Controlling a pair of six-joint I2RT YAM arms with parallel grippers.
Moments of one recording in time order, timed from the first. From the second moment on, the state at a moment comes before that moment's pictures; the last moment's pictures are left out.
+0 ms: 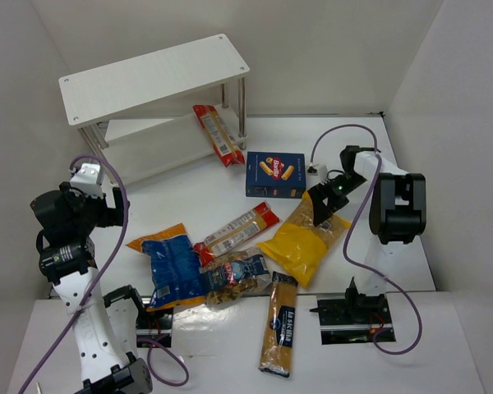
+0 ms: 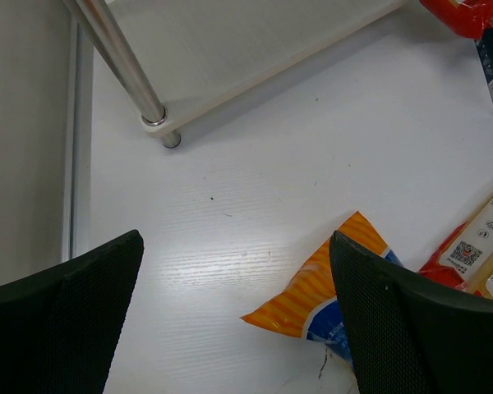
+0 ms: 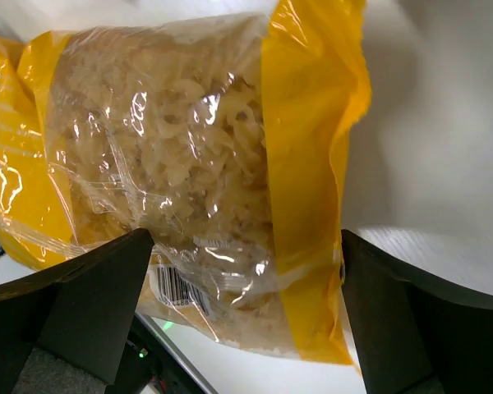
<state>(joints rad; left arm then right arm) 0.49 0.65 0.89 -0.70 0.48 0.27 -0.05 1.89 1.29 -1.06 -0.54 -0.76</state>
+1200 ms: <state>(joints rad) 0.47 0.65 0.89 -0.70 0.50 0.28 0.20 1.83 1.61 -1.21 -0.91 -0.77</state>
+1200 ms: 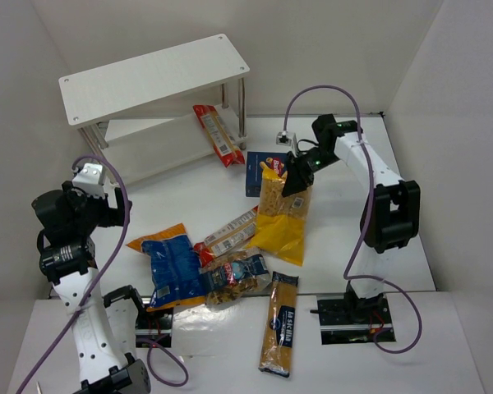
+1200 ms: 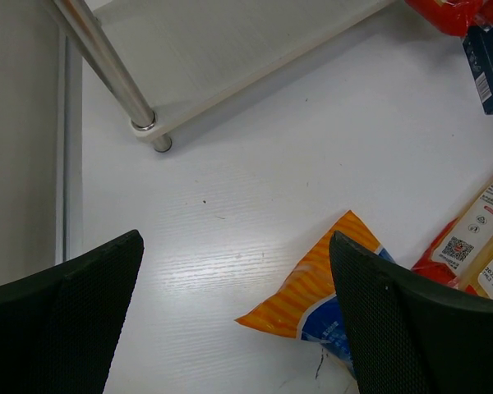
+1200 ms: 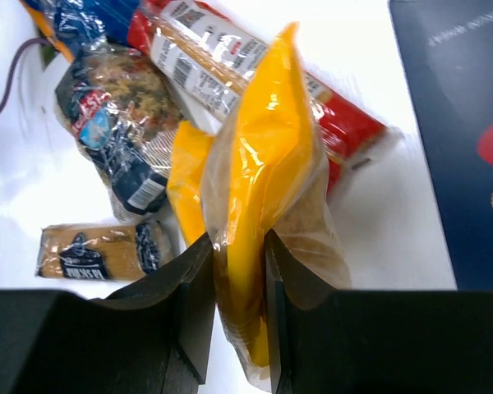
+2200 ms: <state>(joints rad) 0.07 0.78 0.93 -0.77 0.71 0.41 0.39 1.90 1.75 -0.89 -0.82 -0.38</state>
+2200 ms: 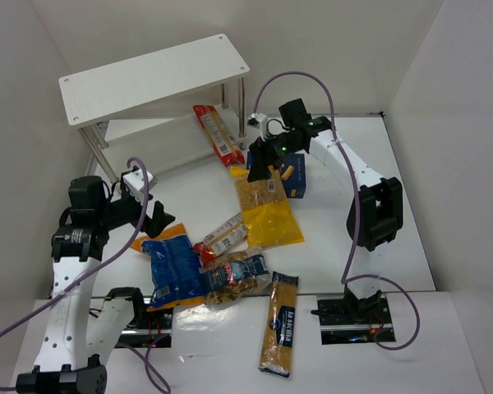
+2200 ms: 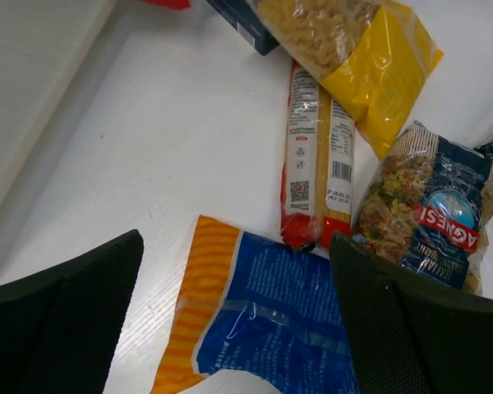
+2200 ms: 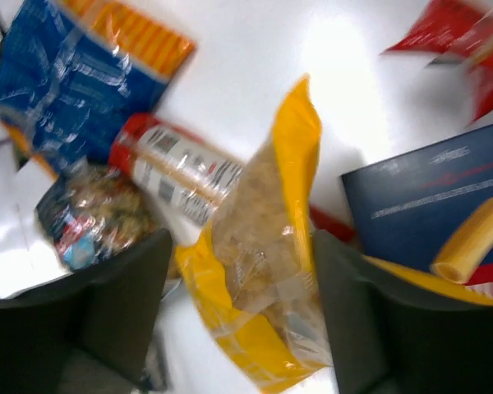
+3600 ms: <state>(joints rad) 0.16 0.74 0.91 -0.74 0.60 0.36 0.14 1.89 1.20 -0.68 -0.91 -0.49</state>
